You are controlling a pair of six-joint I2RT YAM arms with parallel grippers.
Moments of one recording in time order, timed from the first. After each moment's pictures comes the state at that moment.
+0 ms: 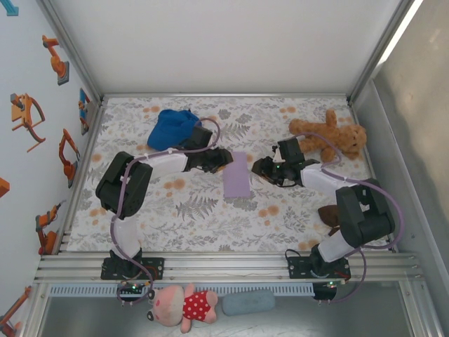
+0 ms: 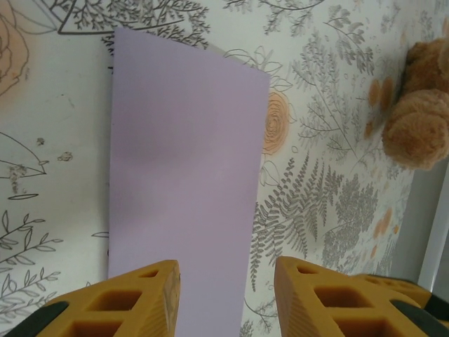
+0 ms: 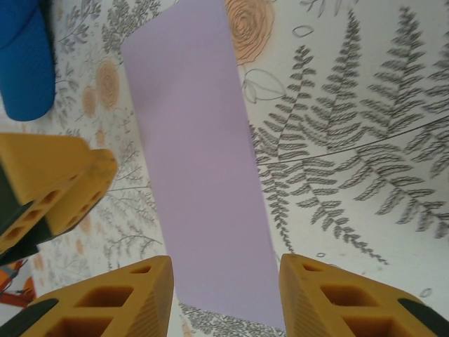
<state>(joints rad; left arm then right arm) -0.63 1.94 1.18 -0.11 0.41 -0.96 0.36 1.55 0.80 -0.17 -0.48 0.79</state>
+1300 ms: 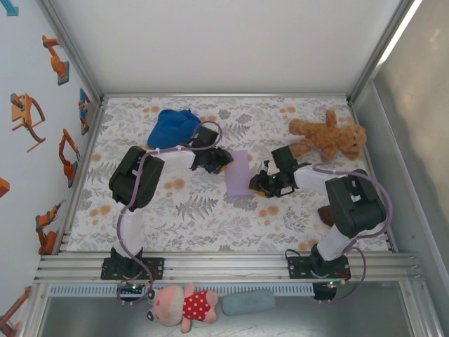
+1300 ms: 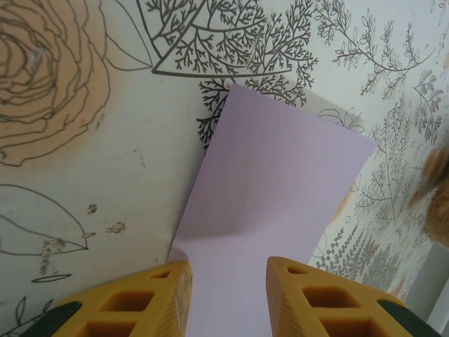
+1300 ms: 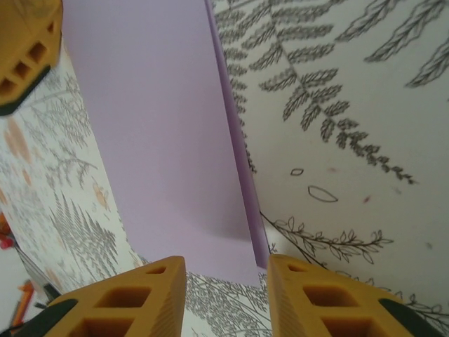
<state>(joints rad) -0.64 2.07 1.28 -0.16 0.31 -1.12 0.39 1.65 0.78 -0.27 -0.59 0.69</state>
